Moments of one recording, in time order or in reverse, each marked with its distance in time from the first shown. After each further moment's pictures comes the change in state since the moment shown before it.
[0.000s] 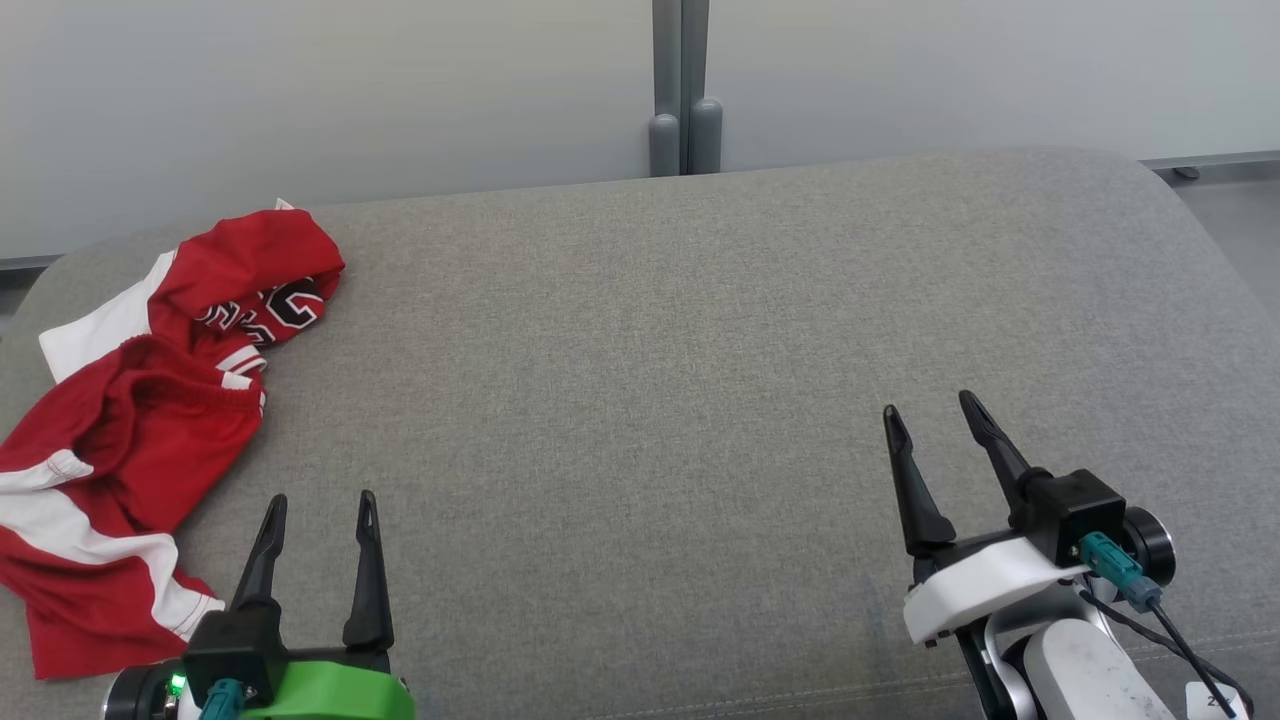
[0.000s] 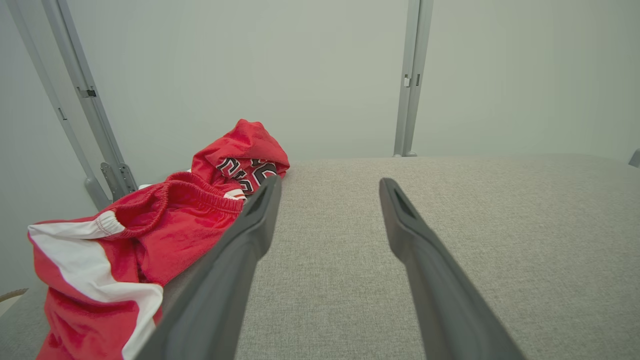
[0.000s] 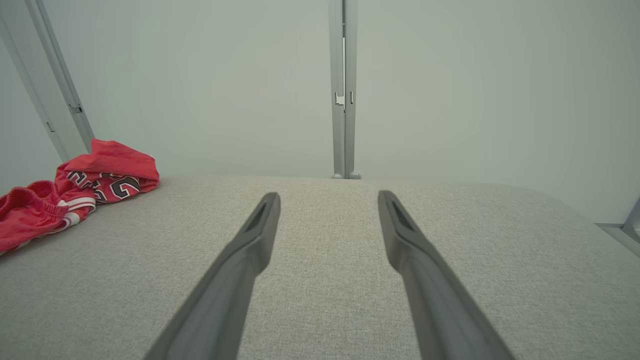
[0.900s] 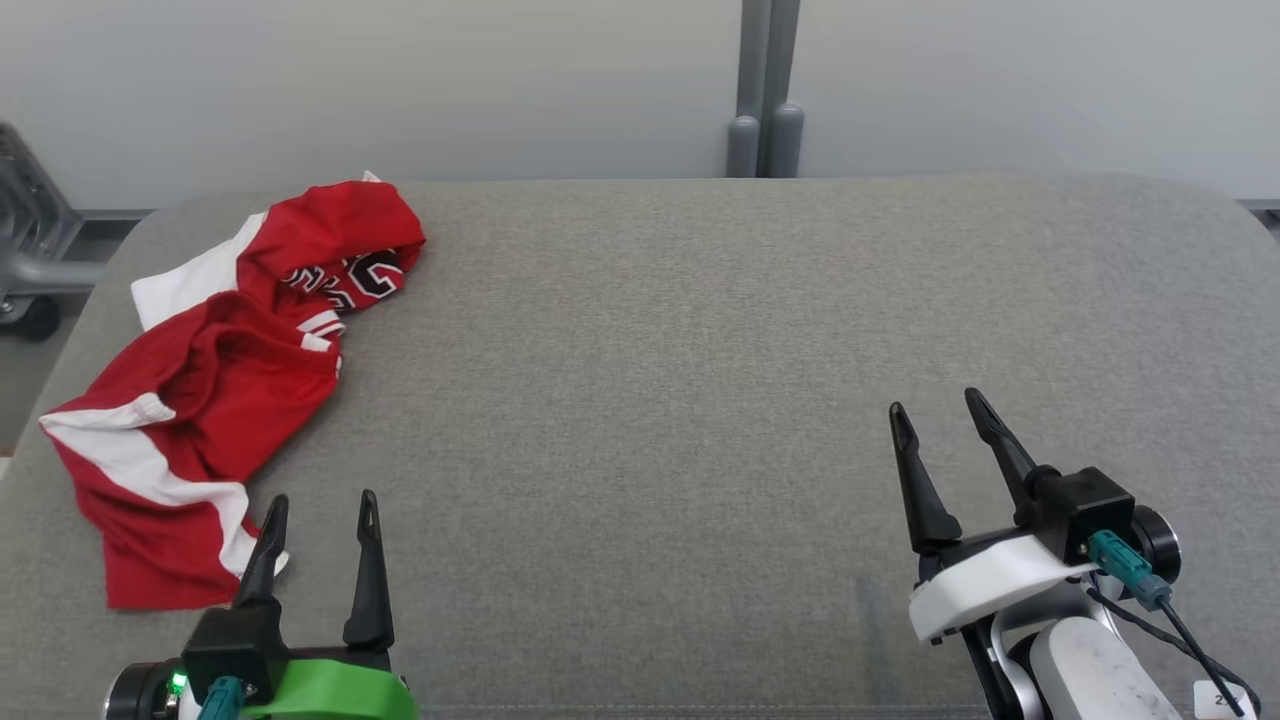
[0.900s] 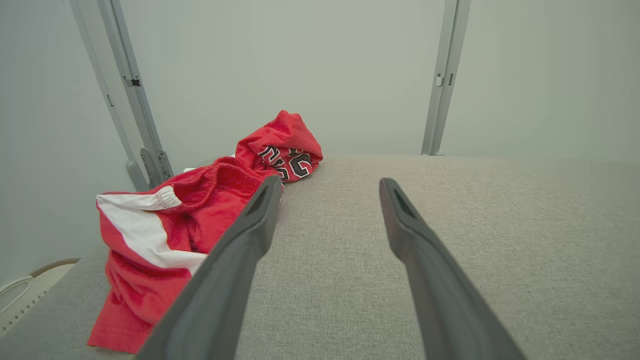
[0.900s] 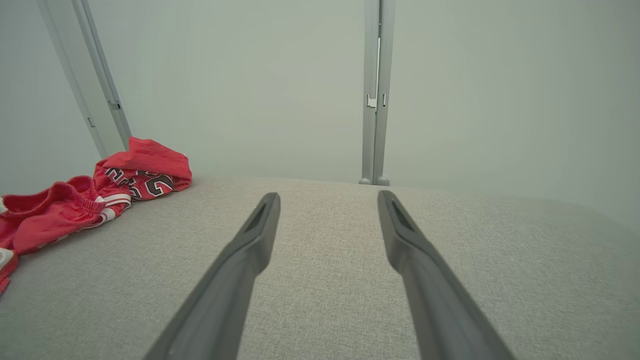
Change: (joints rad) left arm -0.005 0.000 -0.005 0.011 -0.006 -0.001 0.000; right arm 0.001 0.003 -0.021 -0.001 0.000 0.019 0.000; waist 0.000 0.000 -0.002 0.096
